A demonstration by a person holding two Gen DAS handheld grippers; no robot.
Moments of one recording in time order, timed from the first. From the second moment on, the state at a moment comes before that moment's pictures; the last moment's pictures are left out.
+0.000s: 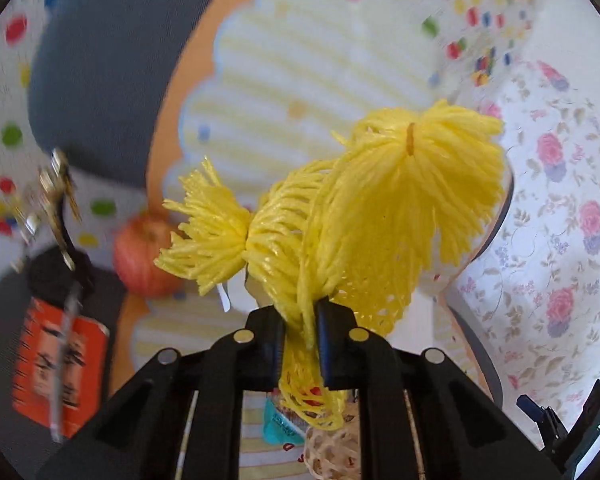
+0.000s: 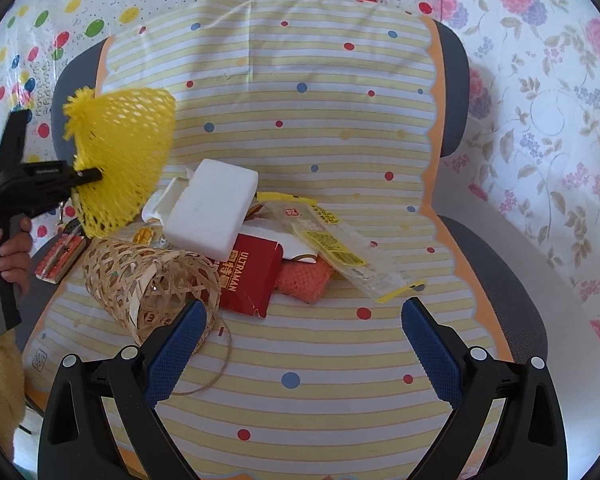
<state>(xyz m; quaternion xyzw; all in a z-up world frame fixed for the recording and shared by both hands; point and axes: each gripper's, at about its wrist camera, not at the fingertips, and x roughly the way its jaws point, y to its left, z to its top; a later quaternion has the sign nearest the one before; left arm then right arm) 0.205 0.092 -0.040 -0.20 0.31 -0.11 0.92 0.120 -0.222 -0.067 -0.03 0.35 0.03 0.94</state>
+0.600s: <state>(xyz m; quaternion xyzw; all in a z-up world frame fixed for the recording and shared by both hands) 0.090 0.095 -0.028 -0.10 0.28 0.03 0.96 0.143 -0.222 -0.061 -0.06 0.35 0.04 0.93</state>
